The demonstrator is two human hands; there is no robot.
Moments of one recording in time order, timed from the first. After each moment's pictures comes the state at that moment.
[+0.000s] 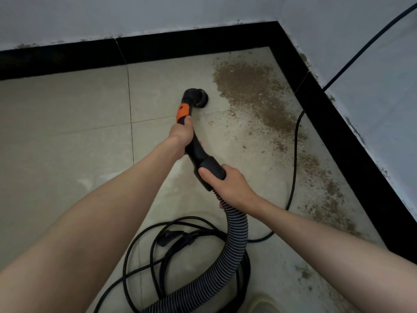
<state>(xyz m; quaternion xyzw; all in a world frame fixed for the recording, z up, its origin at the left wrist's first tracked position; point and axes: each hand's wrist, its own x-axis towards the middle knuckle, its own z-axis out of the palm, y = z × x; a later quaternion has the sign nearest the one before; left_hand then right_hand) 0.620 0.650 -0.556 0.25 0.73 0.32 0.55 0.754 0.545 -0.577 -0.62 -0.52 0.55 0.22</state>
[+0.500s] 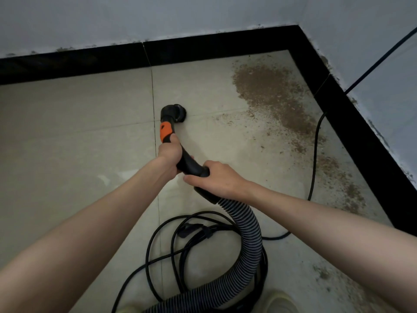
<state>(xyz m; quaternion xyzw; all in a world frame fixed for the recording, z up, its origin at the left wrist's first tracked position) 0.560 0.591 -0.556 0.10 0.72 0.40 0.56 0.695 0.552 -0.553 -0.55 -0.69 0.48 0.06</state>
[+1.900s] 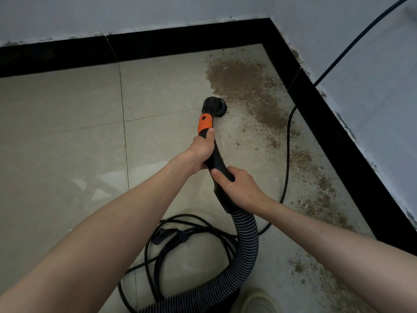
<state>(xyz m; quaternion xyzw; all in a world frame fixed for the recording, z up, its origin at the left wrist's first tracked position) 0.669 0.617 -0.558 0.29 0.66 0.25 0.64 0.782 0.539 -0.571 -0.65 -0.57 0.48 0.17</state>
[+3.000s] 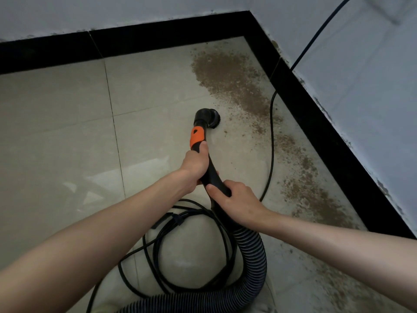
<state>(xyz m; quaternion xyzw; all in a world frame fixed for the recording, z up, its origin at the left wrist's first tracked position) 0.677 0.543 -0.554 0.28 0.67 0.26 0.64 0.789 0.465 -0.547 -0.66 -0.55 0.49 0.14</state>
